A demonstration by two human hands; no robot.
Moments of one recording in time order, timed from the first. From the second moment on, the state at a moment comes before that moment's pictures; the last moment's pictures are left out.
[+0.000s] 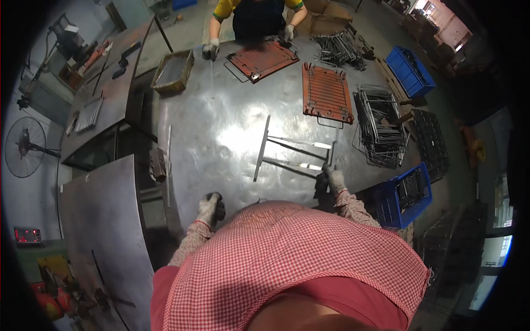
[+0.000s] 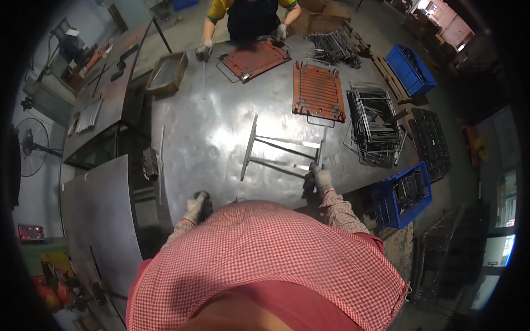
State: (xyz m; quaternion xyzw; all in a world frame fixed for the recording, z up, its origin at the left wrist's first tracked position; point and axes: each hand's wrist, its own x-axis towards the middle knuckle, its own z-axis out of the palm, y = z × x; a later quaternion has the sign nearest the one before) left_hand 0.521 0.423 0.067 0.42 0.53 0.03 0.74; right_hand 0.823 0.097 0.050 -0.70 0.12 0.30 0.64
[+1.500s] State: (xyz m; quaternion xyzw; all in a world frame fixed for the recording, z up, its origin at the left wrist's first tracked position) left_hand 0.527 0.448 0.110 0.58 0.69 0.02 0.44; right_hand 0.828 0.318 0.113 -0.88 -0.44 0.19 0.03
